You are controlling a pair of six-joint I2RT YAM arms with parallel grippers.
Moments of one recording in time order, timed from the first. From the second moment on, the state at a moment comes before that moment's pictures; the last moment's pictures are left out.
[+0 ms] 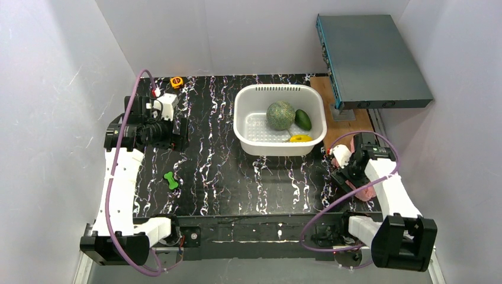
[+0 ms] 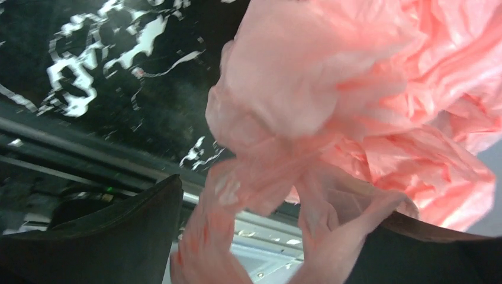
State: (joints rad) left arm -0.01 1.13 1.37 -1.18 0.25 0.17; right arm -0.05 1.04 0.76 -1.11 0.01 -0.76
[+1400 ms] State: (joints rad) left arm -0.29 1.02 1.25 -1.16 0.93 0.45; right arm 0.81 1.34 1.62 -1.09 -0.68 -0.44
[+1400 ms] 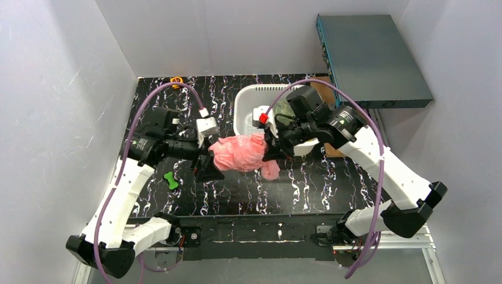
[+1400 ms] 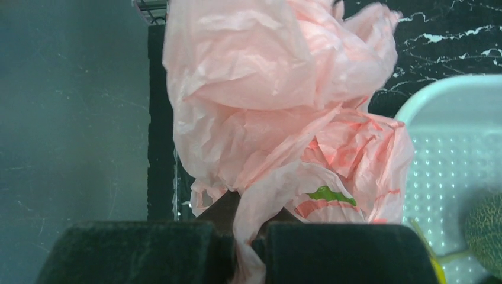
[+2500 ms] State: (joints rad) left arm 0.27 0.96 1.21 -1.11 1.11 0.54; right arm 0.61 1.32 1.76 -1.07 -0.64 -0.35
